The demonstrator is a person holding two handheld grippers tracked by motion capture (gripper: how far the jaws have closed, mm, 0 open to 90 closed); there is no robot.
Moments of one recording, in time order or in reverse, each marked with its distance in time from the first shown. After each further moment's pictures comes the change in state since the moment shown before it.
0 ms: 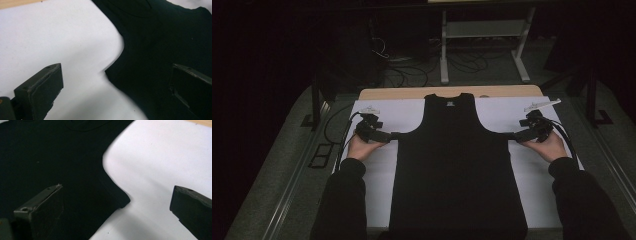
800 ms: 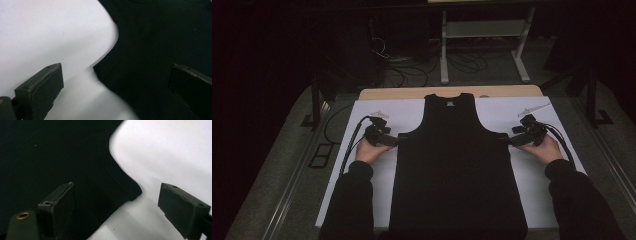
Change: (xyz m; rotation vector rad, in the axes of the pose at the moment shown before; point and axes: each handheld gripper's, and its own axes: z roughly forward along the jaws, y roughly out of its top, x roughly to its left) left arm -0.005 -0.009 0.030 0.065 -0.038 -0.014; right arm -0.001 -0.009 0.020 0.075 0.044 -0.019
